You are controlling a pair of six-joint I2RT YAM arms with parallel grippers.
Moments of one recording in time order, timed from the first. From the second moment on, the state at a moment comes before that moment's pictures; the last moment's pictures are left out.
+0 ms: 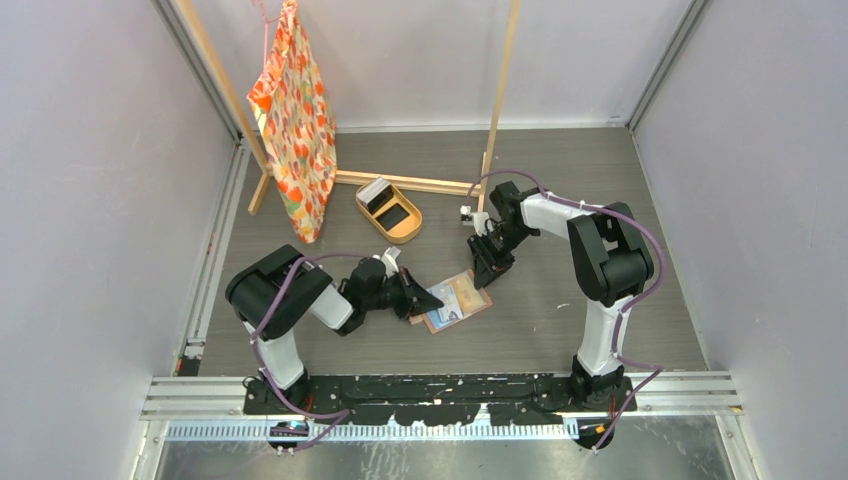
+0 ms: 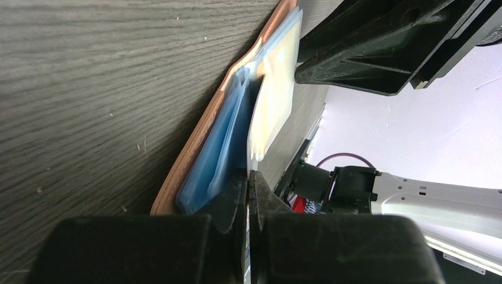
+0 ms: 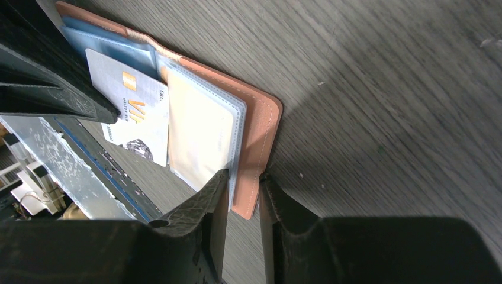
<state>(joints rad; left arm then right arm) -0.69 1.79 0.38 0.94 0.46 -1.31 0.37 1.94 1.22 -0.80 -0.62 -0.21</state>
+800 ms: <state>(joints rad) -0.71 1.77 0.34 0.96 0.43 -1.35 0.38 1.94 1.22 -0.80 -0.61 -0.21</state>
